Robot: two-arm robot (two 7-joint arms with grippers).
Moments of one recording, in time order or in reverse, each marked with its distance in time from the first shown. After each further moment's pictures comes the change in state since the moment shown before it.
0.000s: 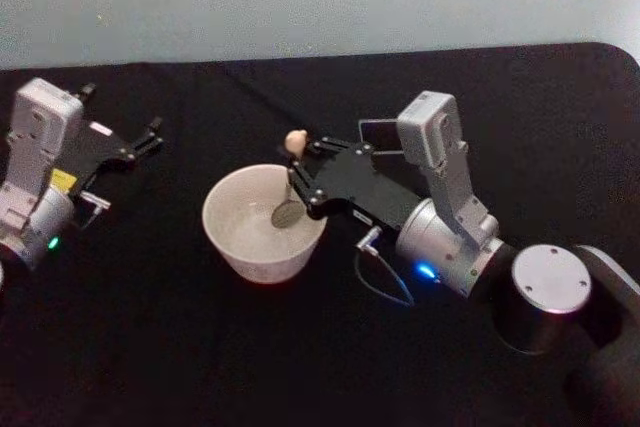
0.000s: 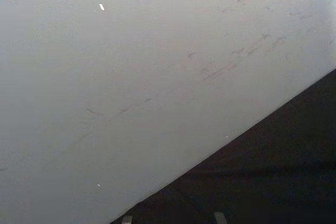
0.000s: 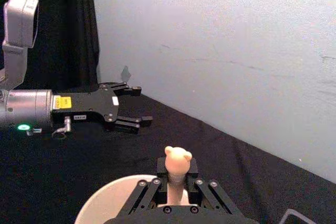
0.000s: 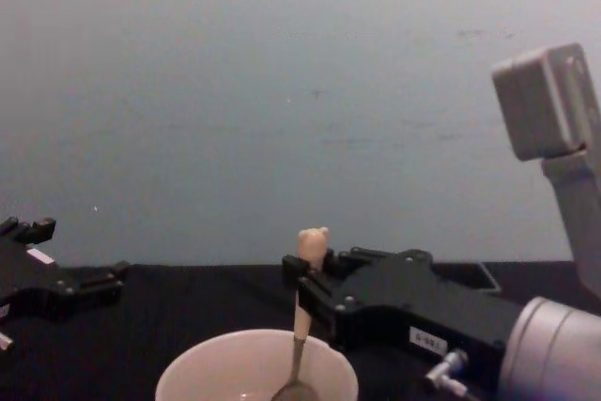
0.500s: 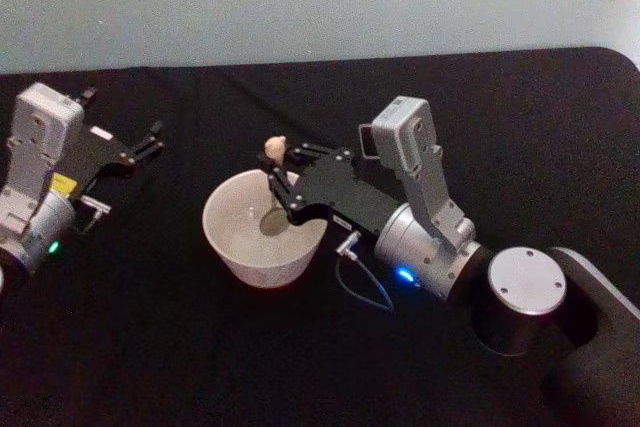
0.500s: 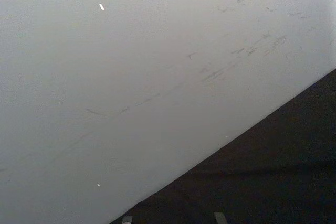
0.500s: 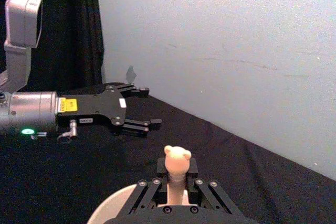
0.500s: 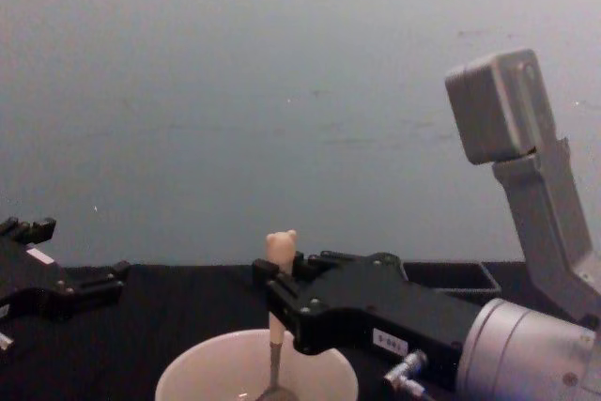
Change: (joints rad) left arm 0.000 0.000 0.000 0.000 0.000 0.000 0.000; right arm 0.027 -0.030 -0.032 0.036 -0.008 0.003 -0.013
